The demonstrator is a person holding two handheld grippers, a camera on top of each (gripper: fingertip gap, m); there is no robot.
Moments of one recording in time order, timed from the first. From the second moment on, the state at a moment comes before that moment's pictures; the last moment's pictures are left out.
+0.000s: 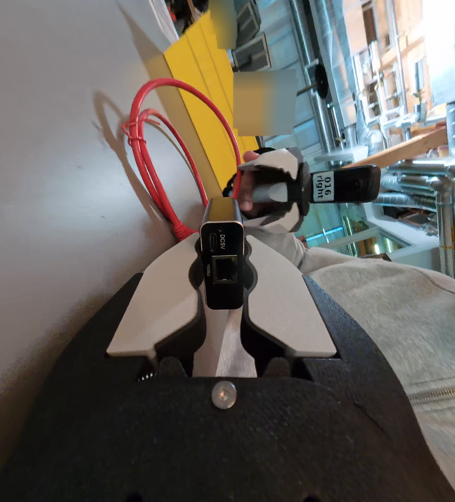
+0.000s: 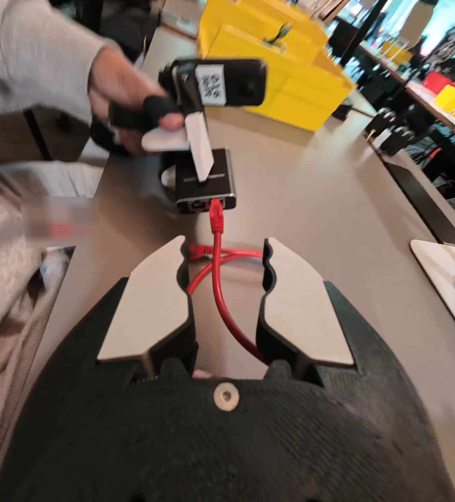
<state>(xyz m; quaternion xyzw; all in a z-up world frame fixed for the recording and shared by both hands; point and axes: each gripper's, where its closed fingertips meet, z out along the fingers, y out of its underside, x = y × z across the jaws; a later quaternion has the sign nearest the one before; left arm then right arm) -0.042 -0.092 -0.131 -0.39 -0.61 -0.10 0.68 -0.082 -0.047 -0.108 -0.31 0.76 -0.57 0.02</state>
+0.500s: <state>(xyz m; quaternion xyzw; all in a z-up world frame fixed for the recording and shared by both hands) -0.046 -0.151 -0.127 -0.29 -0.64 -0.01 0.71 -0.002 -0.185 0.013 -0.32 0.69 -0.65 0.02</state>
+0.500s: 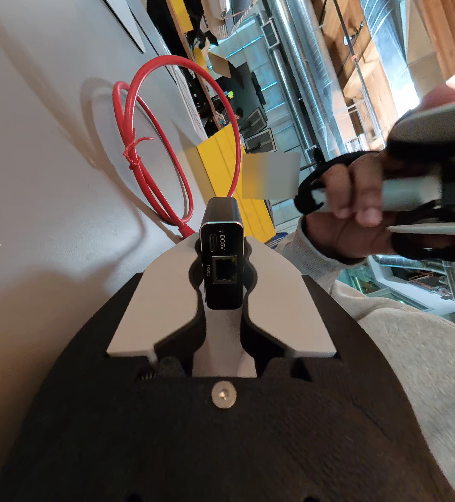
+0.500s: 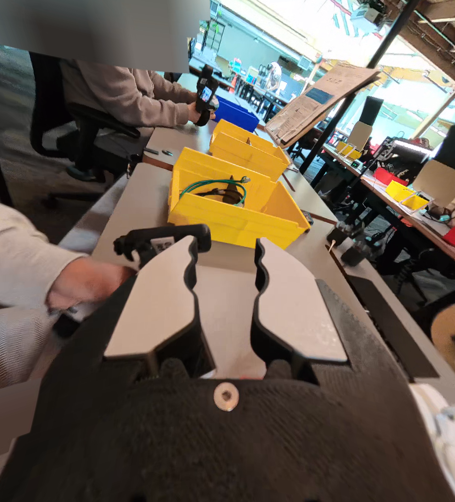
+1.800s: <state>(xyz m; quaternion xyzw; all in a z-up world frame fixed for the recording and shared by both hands) -0.048 -0.165 -0.126 -0.31 -0.63 -0.03 0.71 0.110 -0.502 0.046 -0.41 0.79 -0.47 -0.02</state>
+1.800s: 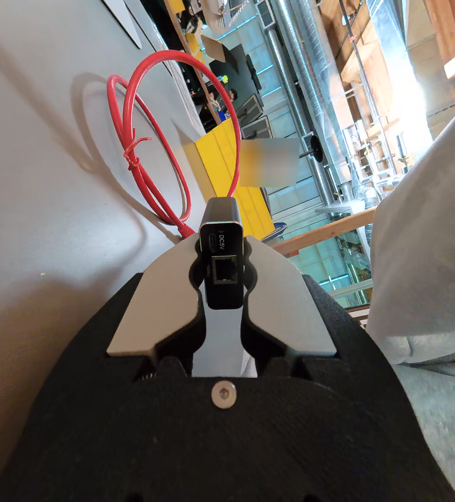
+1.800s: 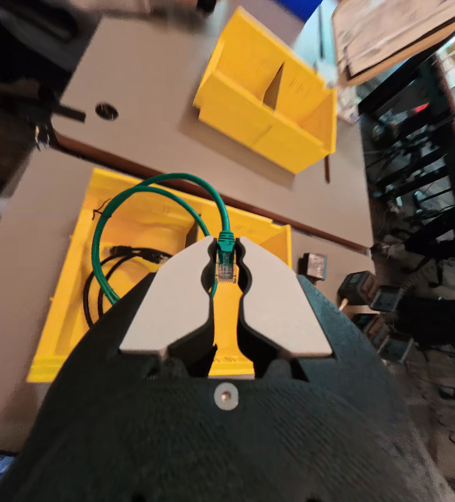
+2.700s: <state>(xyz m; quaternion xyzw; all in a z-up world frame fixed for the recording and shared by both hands) -0.048 -0.167 -0.127 -0.30 -0.63 -0.03 0.72 -0.103 -0.129 0.114 -0.29 0.73 -0.61 0.13</state>
